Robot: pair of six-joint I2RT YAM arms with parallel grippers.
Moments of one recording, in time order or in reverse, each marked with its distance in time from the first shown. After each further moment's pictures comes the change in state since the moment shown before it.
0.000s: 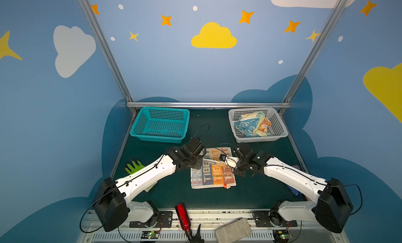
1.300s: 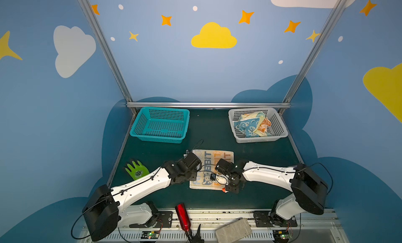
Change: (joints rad) left arm -0.061 -0.136 -0.265 0.071 -0.073 -0.231; right arm 0.257 0.231 0.017 -0.144 -0.014 0.174
